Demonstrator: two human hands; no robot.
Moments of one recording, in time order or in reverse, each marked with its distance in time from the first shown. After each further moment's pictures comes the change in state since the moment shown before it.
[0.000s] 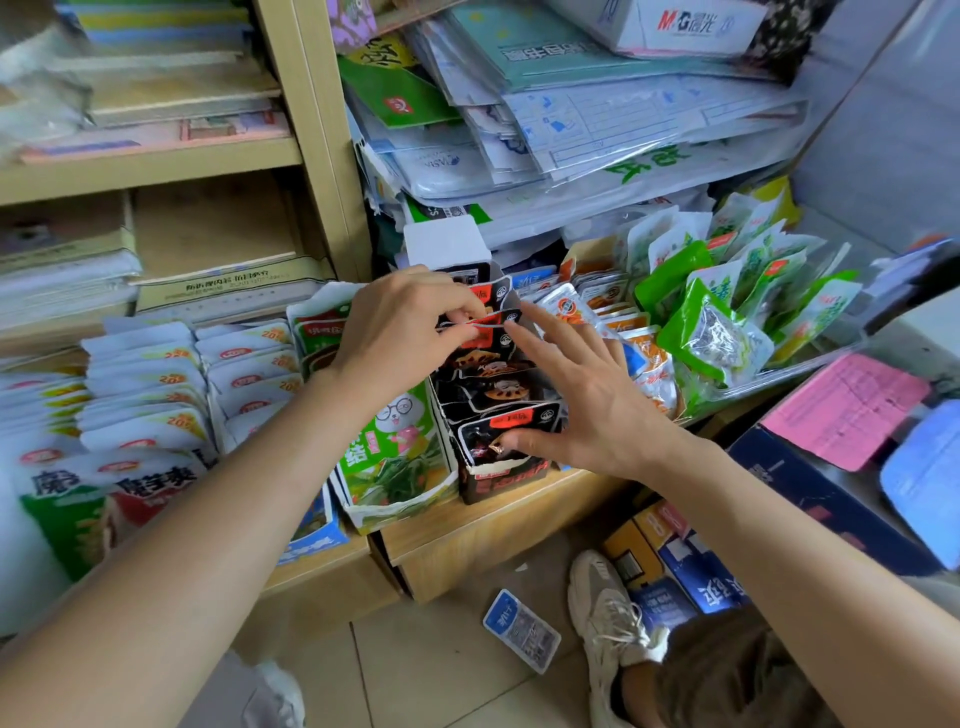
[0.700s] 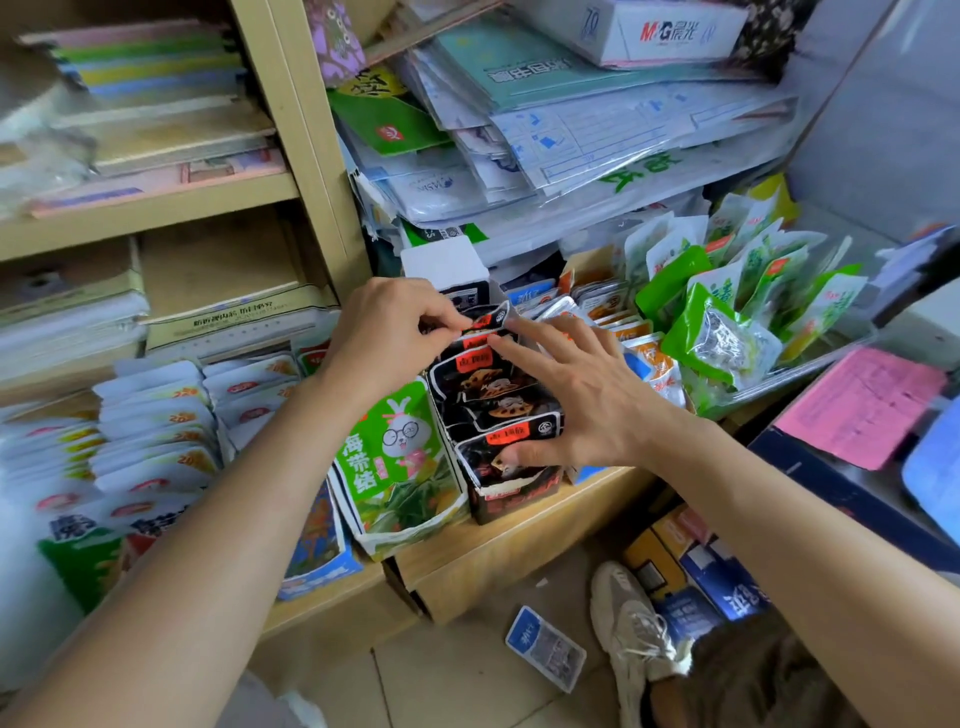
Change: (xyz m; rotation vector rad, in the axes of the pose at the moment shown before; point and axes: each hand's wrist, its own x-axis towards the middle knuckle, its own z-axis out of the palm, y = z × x) left_hand 0.015 -0.015 -0.013 -0.084 -0.065 -0.122; right_hand 0.018 -0.001 -0.012 -0.129 -0.109 -0.005
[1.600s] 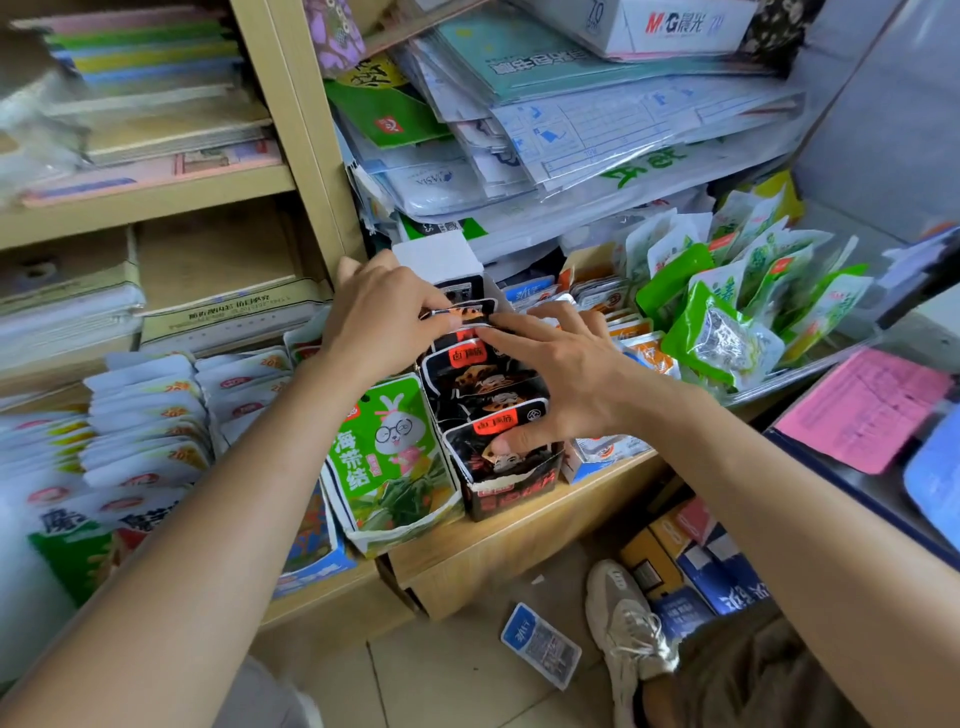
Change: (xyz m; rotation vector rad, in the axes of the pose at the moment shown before) left_hand 0.014 -0.002 0.006 0.345 -0.081 -0.117; right_hand 0.023 0.008 -0.006 0.045 -0.129 -0.002
